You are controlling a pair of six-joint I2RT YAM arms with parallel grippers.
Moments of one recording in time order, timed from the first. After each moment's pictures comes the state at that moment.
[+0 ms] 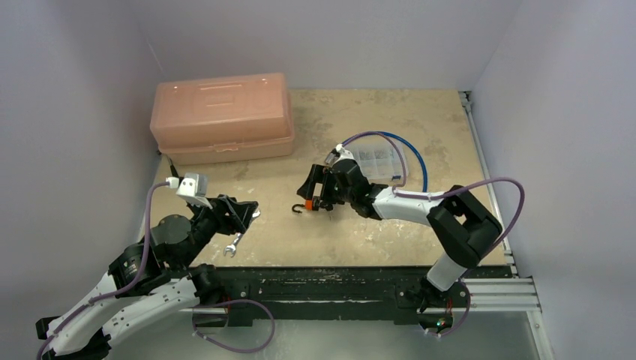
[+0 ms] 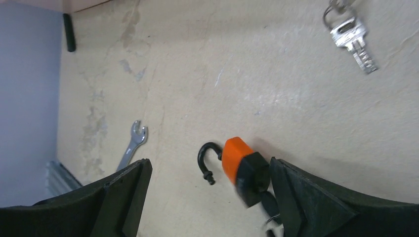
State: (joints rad) left arm -0.99 0.34 0.79 -0.68 -0.54 -0.56; right arm 0.78 1.66 0.81 0.29 -0.04 0.87
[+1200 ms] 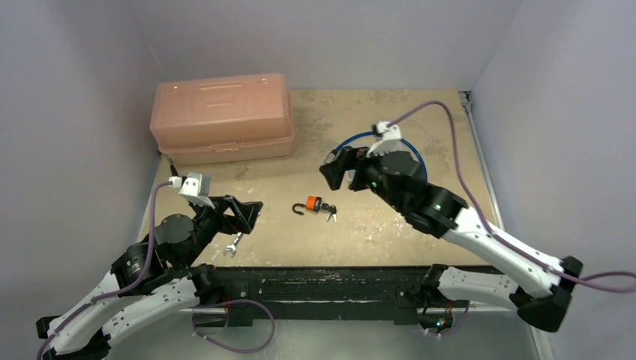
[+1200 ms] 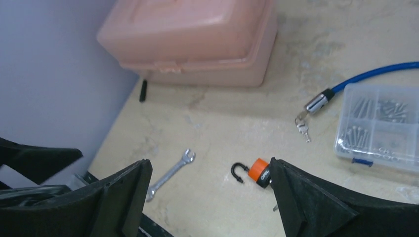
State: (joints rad) left arm -0.99 0.34 0.78 -0.66 -0.54 -0.54; right arm 0.92 1.08 1.09 -0.31 0.30 0.56
